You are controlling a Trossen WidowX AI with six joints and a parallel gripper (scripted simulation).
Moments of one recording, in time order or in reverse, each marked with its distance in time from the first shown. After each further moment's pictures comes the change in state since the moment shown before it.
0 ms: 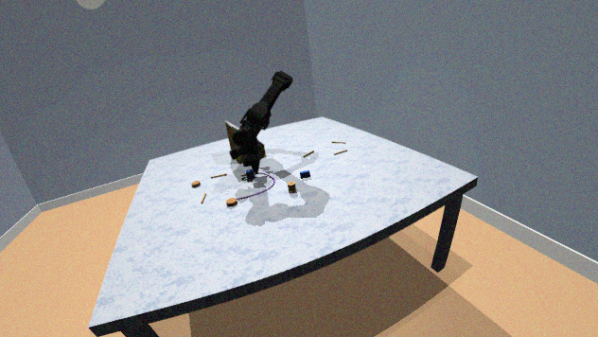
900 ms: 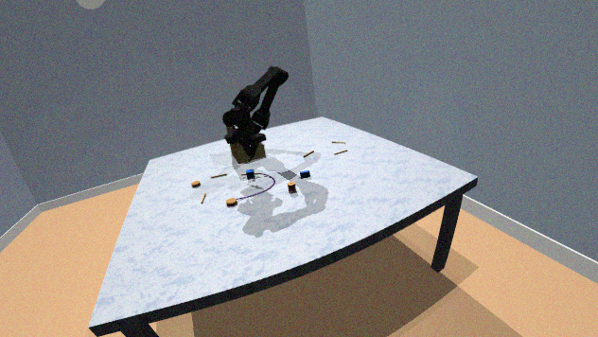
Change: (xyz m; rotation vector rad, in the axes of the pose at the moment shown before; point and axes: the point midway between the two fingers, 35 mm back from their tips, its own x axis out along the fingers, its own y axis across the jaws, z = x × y) arm -0.077 0.003 0.008 -0.654 -0.010 0.011
